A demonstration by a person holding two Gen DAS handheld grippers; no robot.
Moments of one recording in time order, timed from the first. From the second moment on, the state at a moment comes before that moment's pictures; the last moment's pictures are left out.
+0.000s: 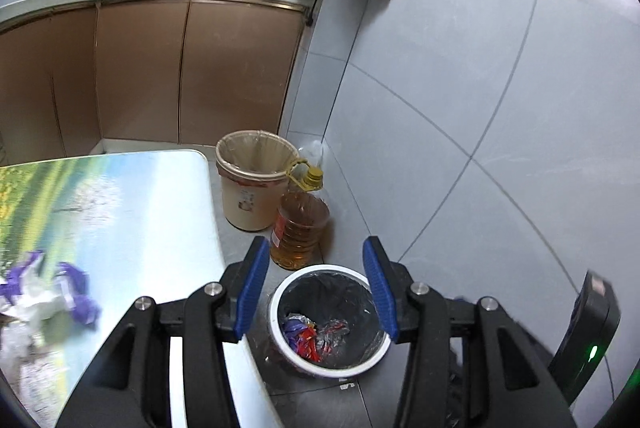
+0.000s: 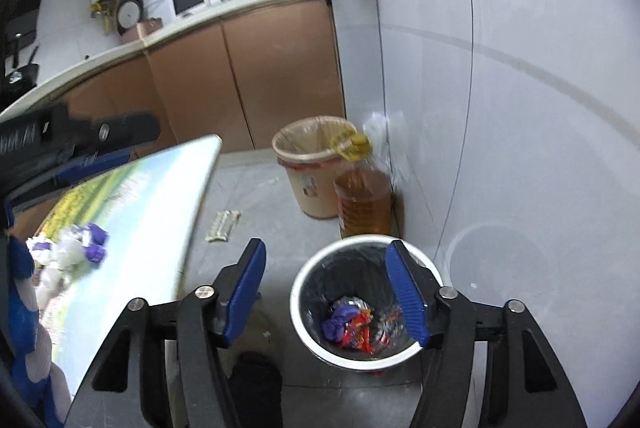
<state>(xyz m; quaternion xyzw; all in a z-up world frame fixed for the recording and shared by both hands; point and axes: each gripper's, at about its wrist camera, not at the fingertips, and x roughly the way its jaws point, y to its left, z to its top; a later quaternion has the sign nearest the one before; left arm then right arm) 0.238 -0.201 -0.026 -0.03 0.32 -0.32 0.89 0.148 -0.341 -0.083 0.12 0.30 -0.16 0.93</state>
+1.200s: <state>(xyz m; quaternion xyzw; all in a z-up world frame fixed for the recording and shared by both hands) 0.131 0.079 0.038 -0.06 0.24 -0.14 0.96 0.057 -0.166 0.085 0.01 0.14 0.01 0.99</state>
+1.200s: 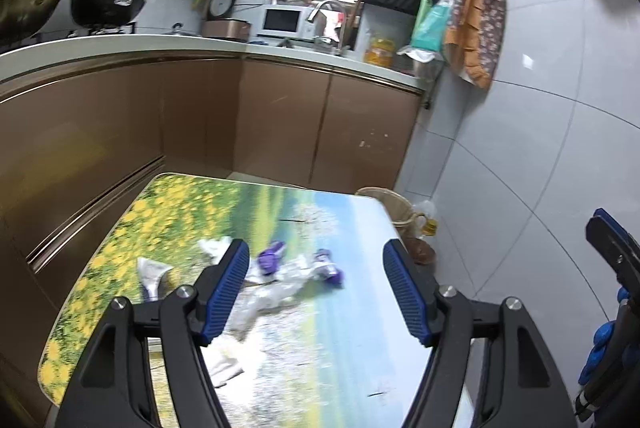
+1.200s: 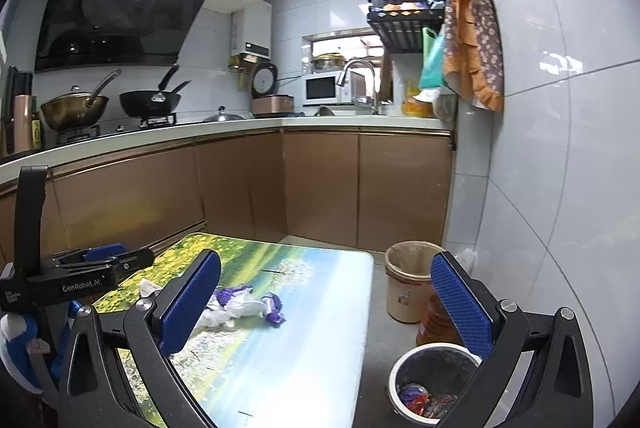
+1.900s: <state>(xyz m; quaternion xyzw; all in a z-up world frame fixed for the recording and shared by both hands) 0.225 0.113 -0.070 0.01 0.39 -0.10 0.91 0.169 -0.151 -0.022 -0.01 0.31 0.09 0.95</state>
